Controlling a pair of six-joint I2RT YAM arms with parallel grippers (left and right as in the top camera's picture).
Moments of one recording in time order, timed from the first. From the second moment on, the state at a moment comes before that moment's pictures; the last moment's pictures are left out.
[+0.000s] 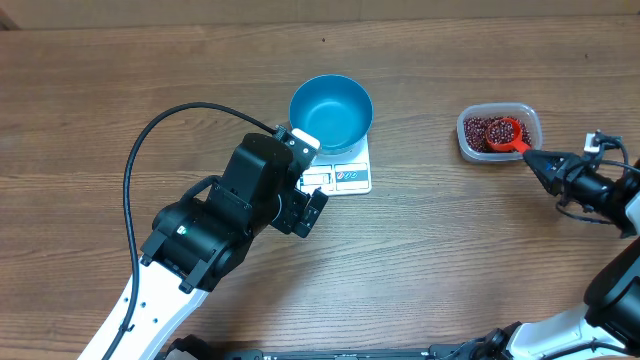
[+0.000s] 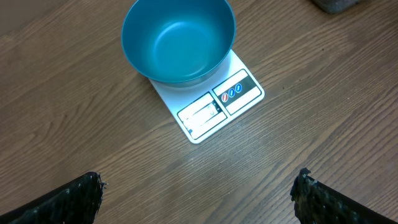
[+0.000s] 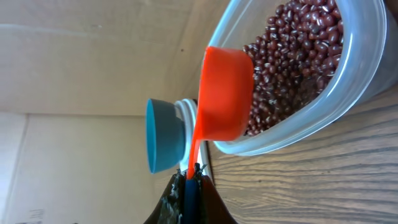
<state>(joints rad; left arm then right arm) -0.59 1.17 1.24 -0.92 -0.10 0.00 -0.71 1.81 1.04 -0.59 -1.24 0.05</state>
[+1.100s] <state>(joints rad) -0.59 1.17 1.24 -0.92 -0.10 0.00 -0.59 1.81 1.04 -0.59 -1.54 0.05</state>
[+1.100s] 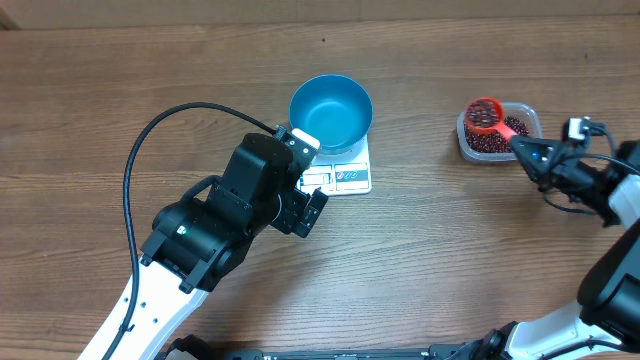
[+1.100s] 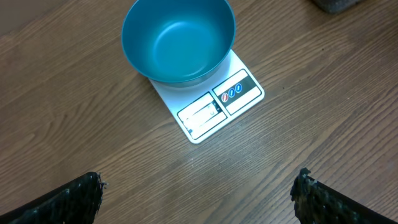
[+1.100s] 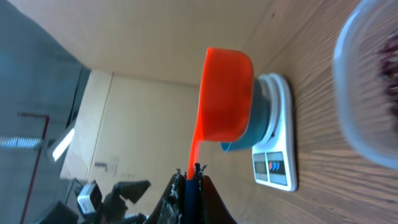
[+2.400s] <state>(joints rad) -0.59 1.17 1.24 -0.92 -0.10 0.00 -0.03 1.81 1.03 0.08 -1.37 0.52</state>
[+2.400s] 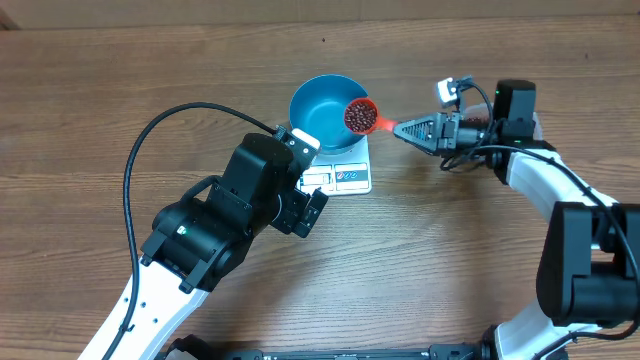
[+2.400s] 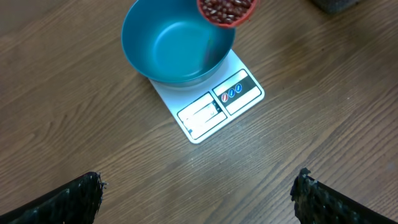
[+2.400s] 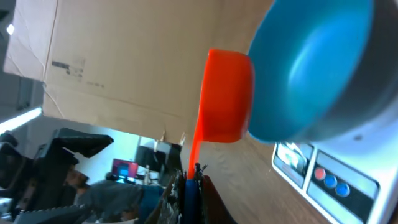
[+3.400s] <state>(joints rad) -0.59 1.17 1.24 -0.92 -0.10 0.00 0.05 1.81 1.03 0.30 -1.01 0.20</state>
